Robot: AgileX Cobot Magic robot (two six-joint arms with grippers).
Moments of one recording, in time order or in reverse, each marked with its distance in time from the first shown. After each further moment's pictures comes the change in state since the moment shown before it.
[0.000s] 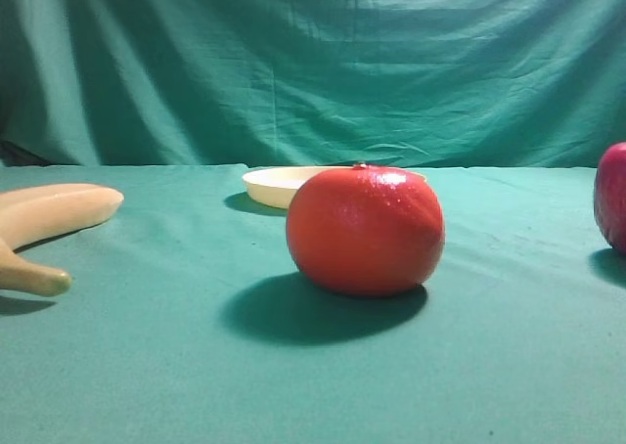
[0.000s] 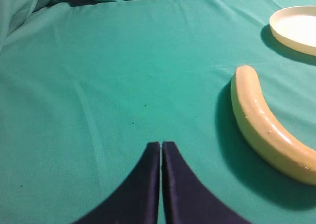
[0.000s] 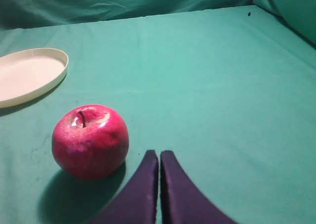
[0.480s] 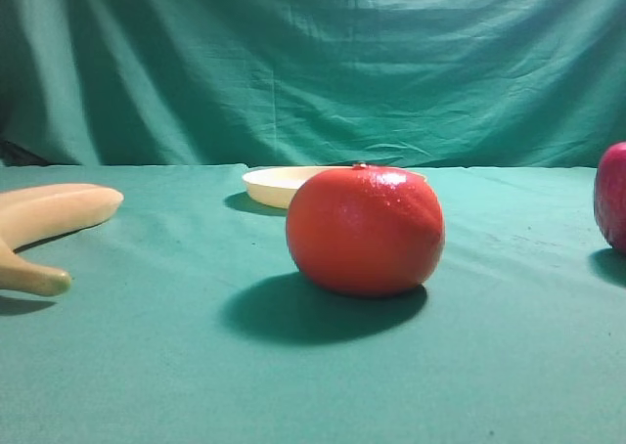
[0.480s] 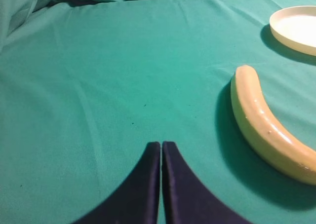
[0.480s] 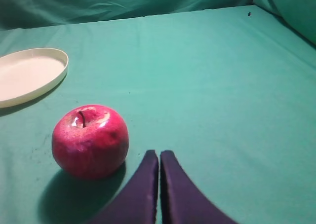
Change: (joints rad) left arm 0.000 0.000 0.000 0.000 0.000 0.000; right arm 0.000 0.000 0.000 0.000 -0.011 0.001
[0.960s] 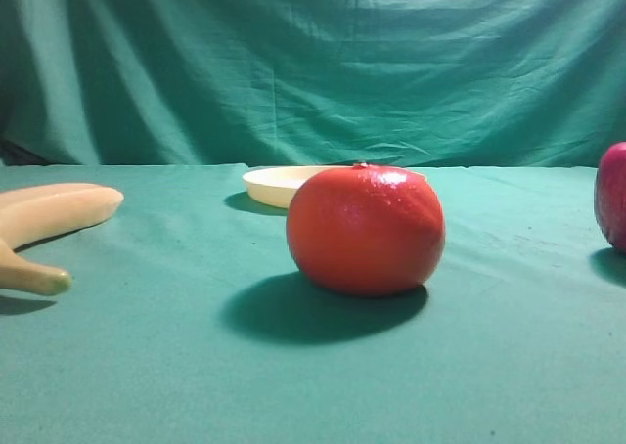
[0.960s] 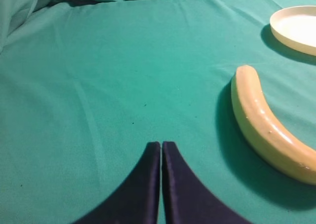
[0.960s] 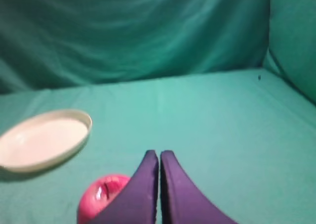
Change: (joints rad) left arm 0.001 0.000 0.000 0.000 0.000 0.000; right arm 0.000 0.014 -0.007 -0.012 -0.234 0.040
